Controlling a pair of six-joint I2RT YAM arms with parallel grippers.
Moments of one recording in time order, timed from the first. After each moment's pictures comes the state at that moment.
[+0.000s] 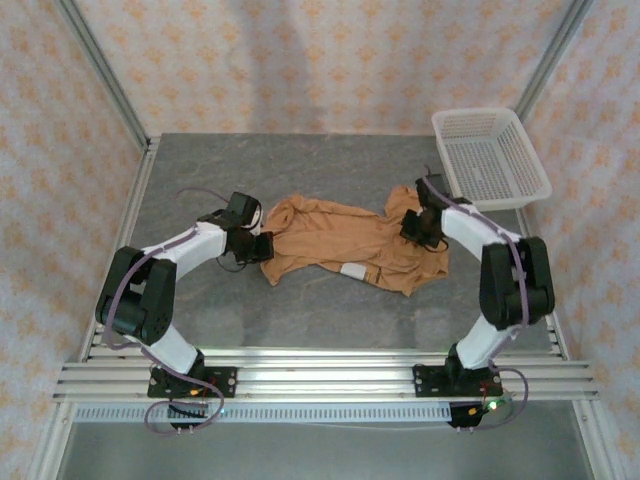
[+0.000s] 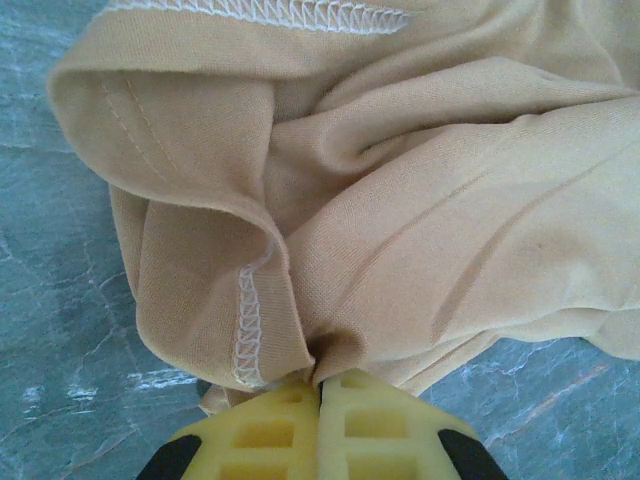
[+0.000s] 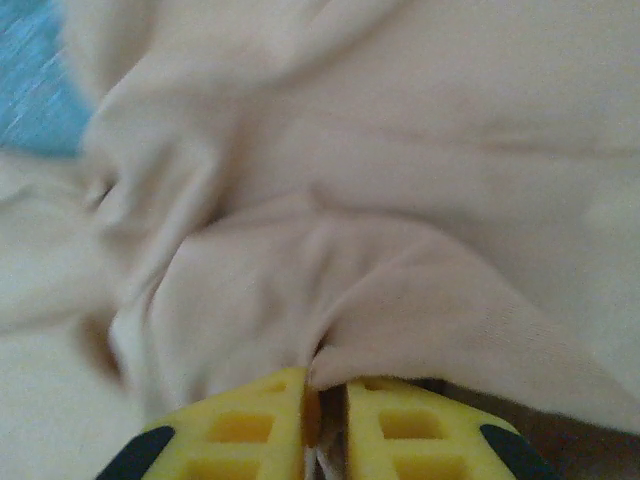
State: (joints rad) left arm -0.27 1.61 0.94 -0.51 0.26 -0.47; right arm 0.19 1.63 1.04 -0.58 -0.10 0.56
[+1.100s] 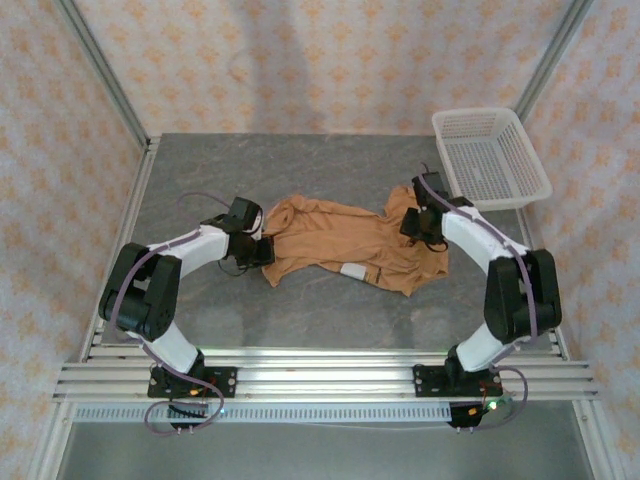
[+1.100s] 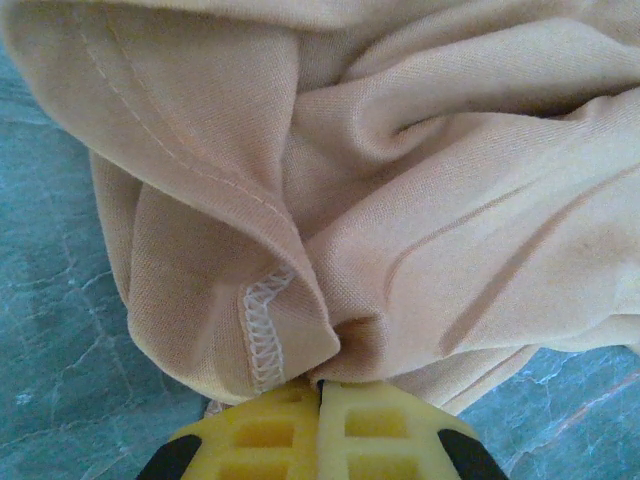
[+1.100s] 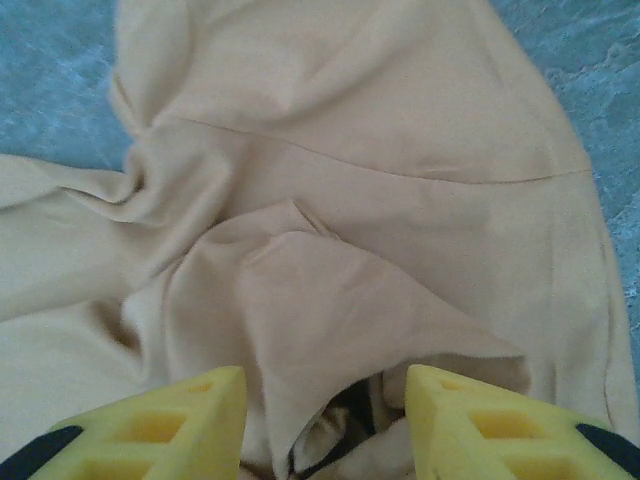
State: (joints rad) left arm -0.27 1.64 0.90 -0.46 0.27 -0.48; right arm 0.21 1.60 1.09 -0.65 0.06 0.51
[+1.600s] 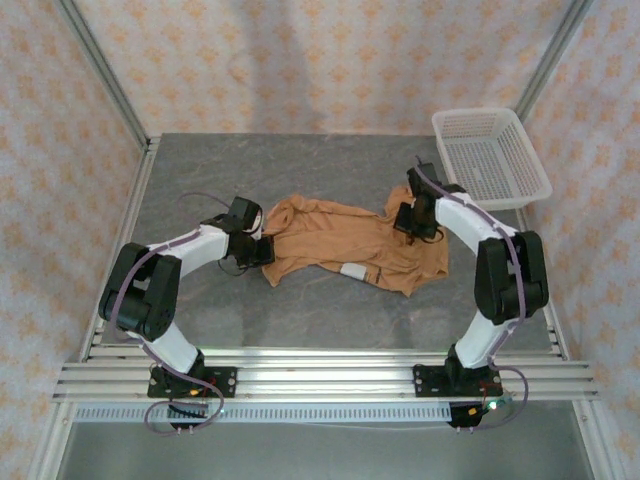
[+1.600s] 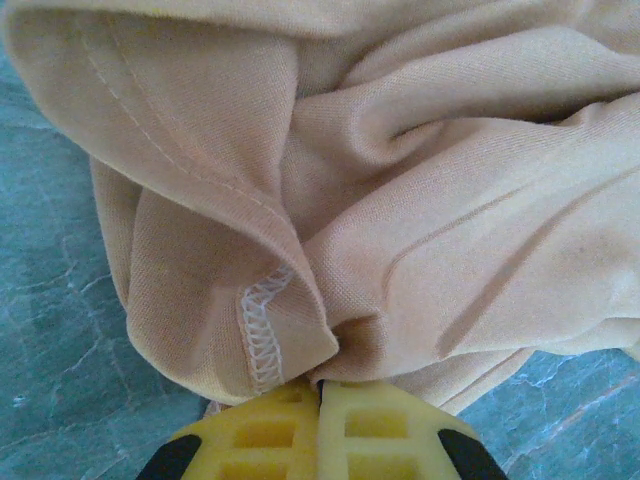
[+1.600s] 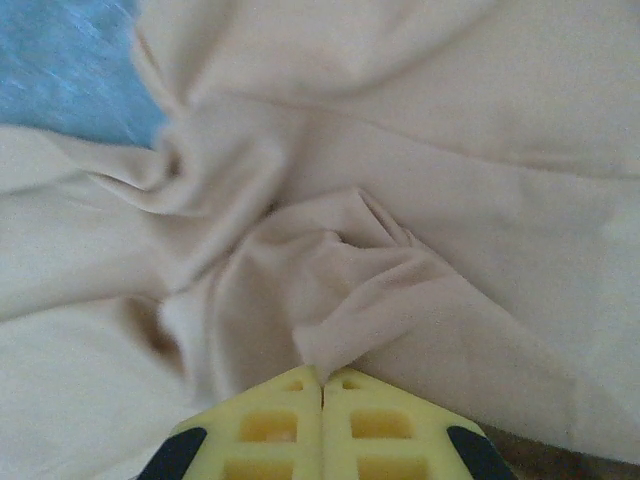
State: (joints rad) left arm -0.27 1.64 0.90 -0.46 0.27 -0.49; right arm 0.21 1.71 1.24 -0.73 -0.05 0.52
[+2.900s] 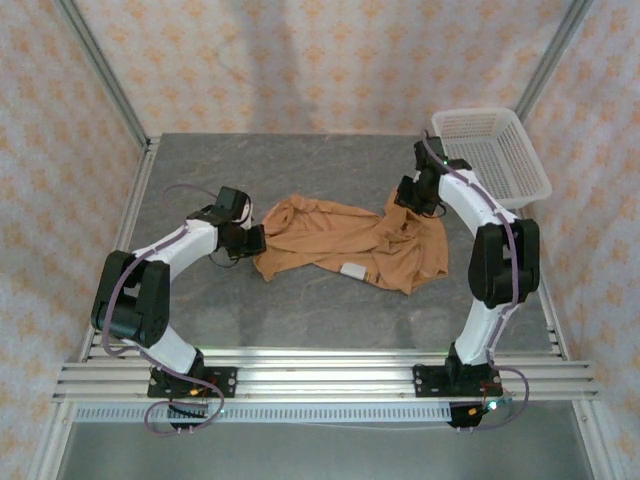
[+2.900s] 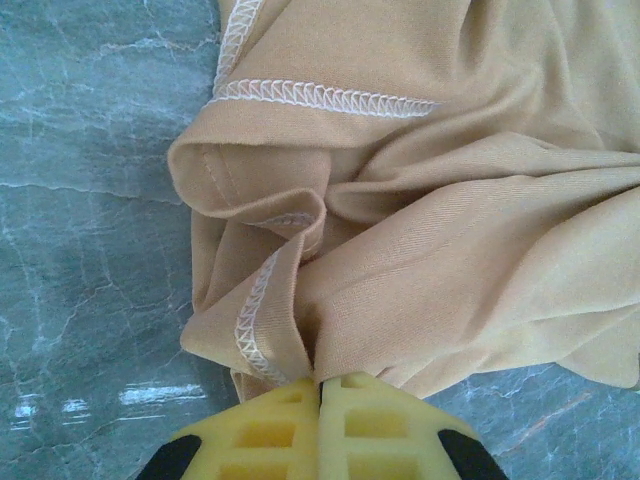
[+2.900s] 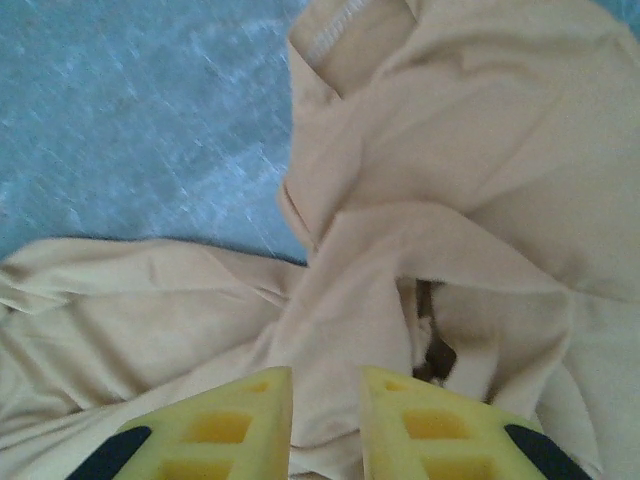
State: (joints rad) left arm -0.20 1.59 0.96 -0.53 0.27 -0.46; right arm 0.16 1.84 1.47 -0.80 -0.15 0.54
